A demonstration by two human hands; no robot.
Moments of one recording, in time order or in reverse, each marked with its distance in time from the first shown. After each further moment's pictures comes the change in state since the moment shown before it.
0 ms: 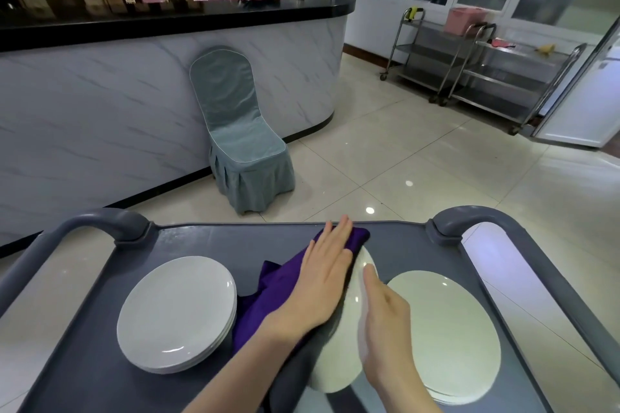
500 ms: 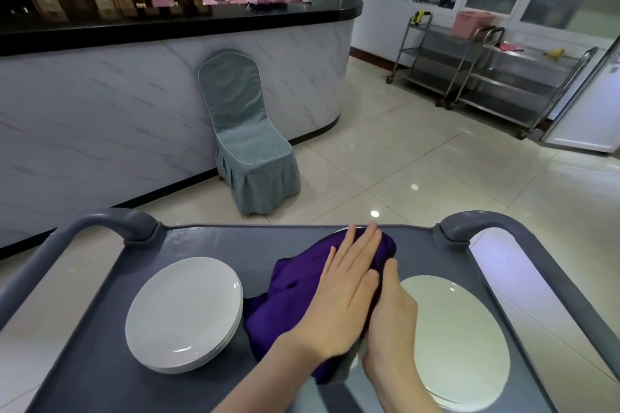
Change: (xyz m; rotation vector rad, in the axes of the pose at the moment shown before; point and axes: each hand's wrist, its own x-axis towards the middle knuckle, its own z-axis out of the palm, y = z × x) left_hand -0.025 0.036 -0.004 0.000 -0.037 0.121; right_hand -0.002 -0.013 0.015 0.014 0.105 -0.050
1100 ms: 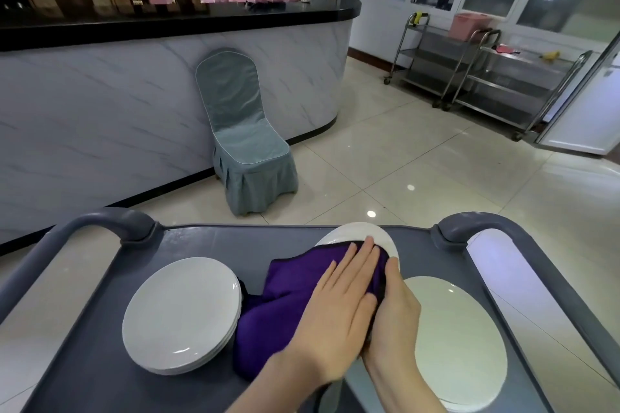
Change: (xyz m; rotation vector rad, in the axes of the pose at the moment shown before) left_hand -0.014 -0.017 0.012 0.215 -0.003 0.035; right_hand 0.000 -0.003 0.000 0.107 0.058 0.028
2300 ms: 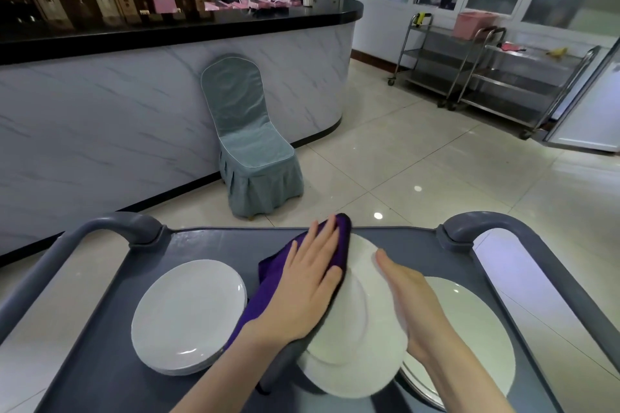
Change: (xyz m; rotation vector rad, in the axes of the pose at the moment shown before) left_hand 0.008 -0.053 -0.027 -0.034 0.110 -0.024; right_hand 0.021 -0.041 -0.022 -0.314 -0.492 0.114
